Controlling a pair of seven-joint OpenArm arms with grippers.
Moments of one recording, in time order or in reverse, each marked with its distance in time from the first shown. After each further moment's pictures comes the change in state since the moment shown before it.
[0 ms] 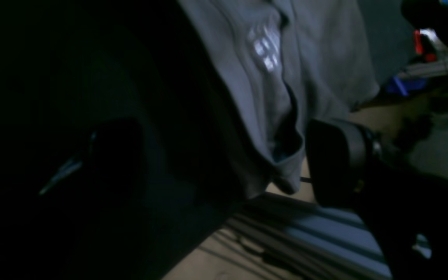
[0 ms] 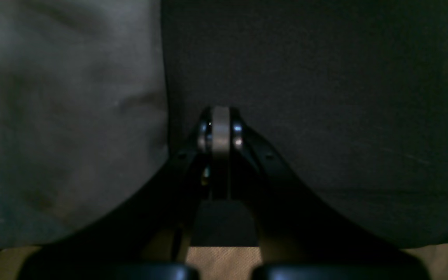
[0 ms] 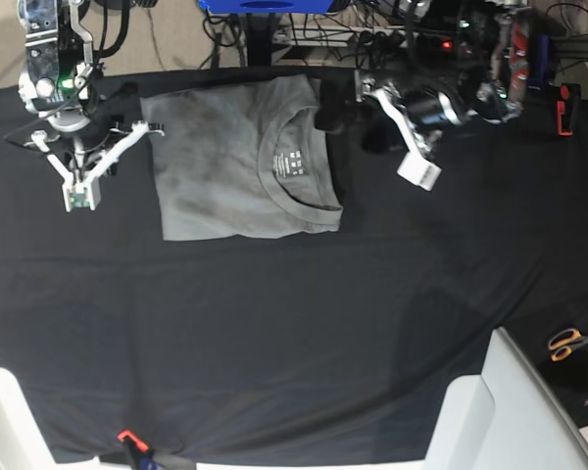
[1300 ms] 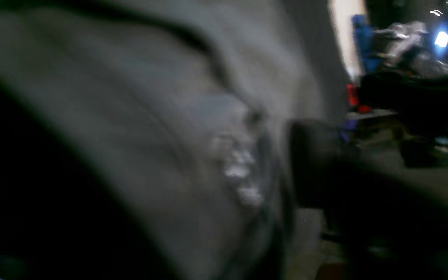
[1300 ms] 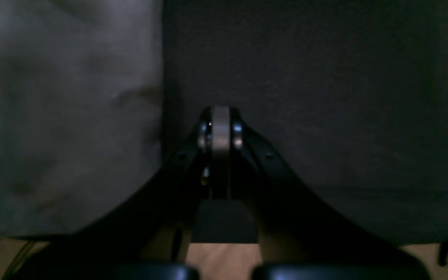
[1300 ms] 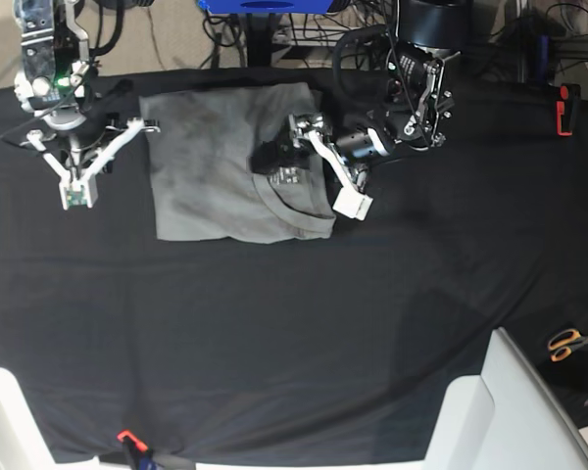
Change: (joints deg) left arm -13.9 11.8 1.7 -22.6 8.7 -1.5 -8.9; right arm -0.3 2.3 0.2 0.0 0.2 0.2 0.0
